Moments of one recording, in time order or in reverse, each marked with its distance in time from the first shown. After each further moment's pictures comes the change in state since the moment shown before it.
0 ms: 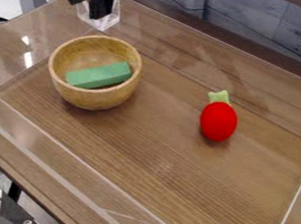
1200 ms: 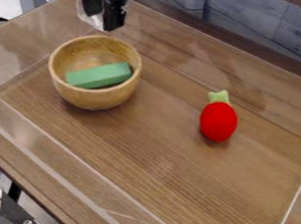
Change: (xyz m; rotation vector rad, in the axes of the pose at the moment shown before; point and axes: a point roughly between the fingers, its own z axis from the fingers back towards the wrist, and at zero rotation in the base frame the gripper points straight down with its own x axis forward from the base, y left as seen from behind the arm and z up) arm 0.027 0.005 -0.024 -0.002 -0.036 -0.066
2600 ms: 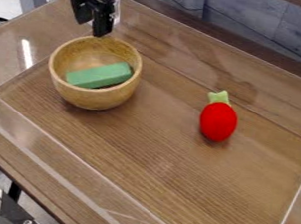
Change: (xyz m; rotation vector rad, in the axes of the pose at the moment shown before) arm 0.003 0.031 -0.037 -0.018 0.017 0.037
